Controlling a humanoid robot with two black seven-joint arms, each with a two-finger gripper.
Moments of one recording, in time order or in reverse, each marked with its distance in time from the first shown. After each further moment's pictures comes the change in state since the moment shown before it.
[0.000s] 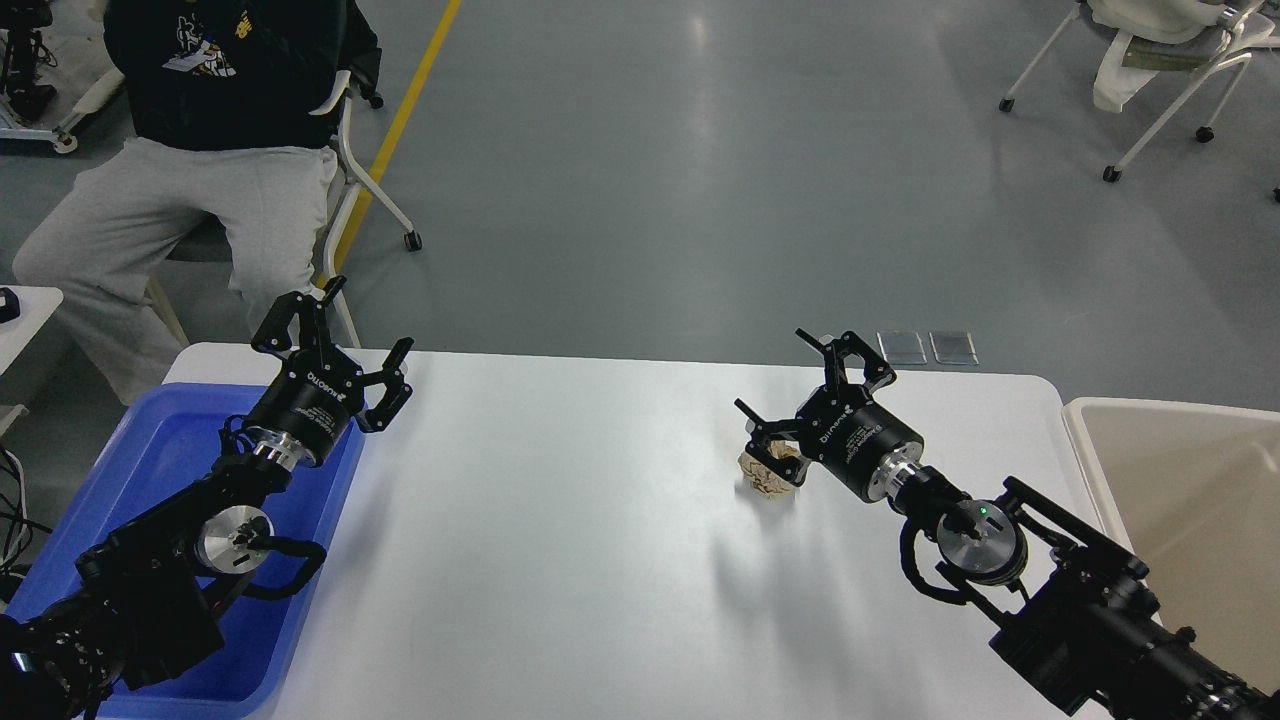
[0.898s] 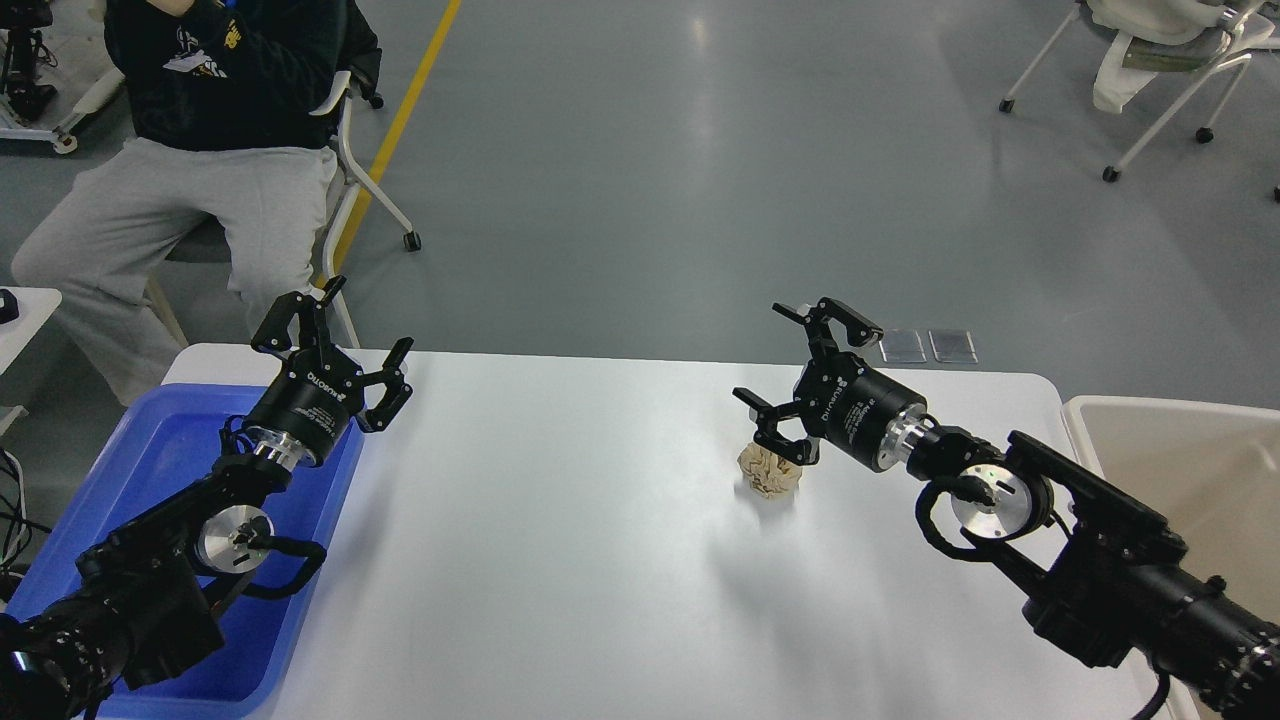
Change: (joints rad) left arm 0.000 0.000 0.000 0.000 0.000 0.000 0.000; right arm 0.103 -0.092 -0.105 0.065 -0.183 -0.015 -0.009
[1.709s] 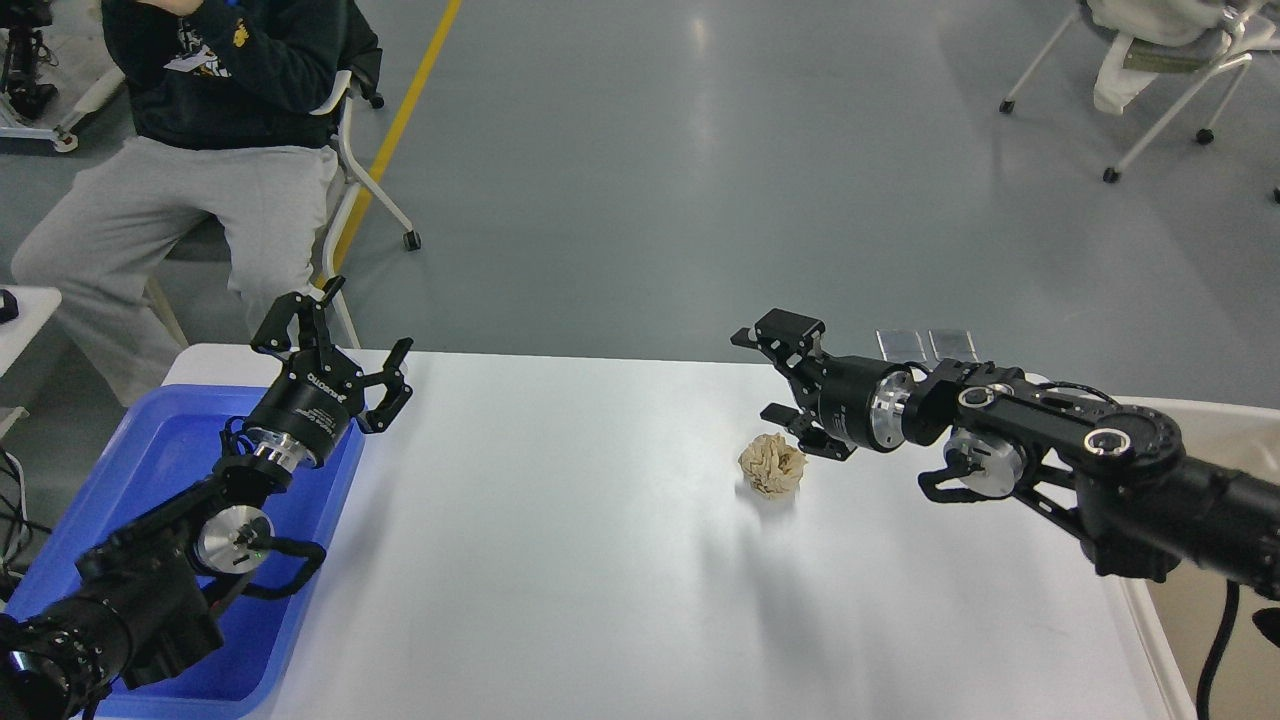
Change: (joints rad) left arm 0.000 0.000 0.000 0.000 0.000 0.000 0.001; right arm 0.355 -0.109 -0.576 0.051 -0.250 -0.179 -0.004
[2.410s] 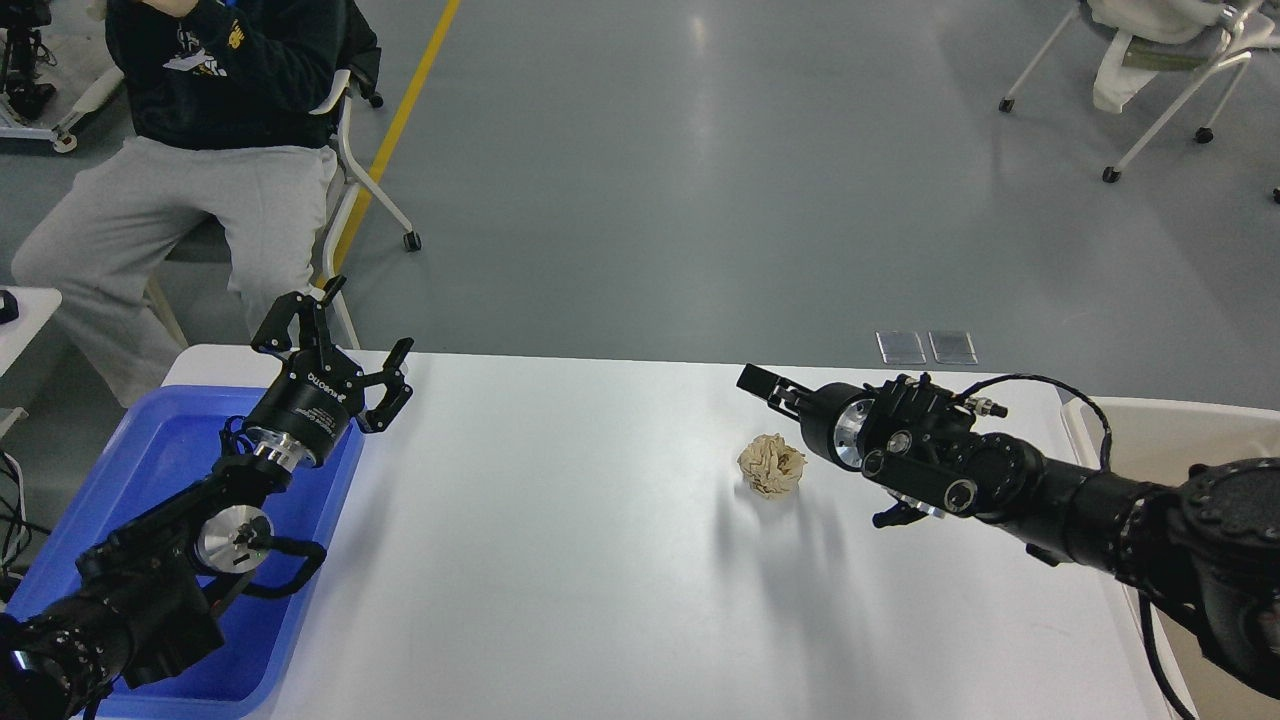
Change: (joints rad) left arm -0.002 0.000 0.000 0.000 0.000 0.000 0.000; right arm 0.044 0.268 -0.344 -0.362 -0.290 -0.227 0.018
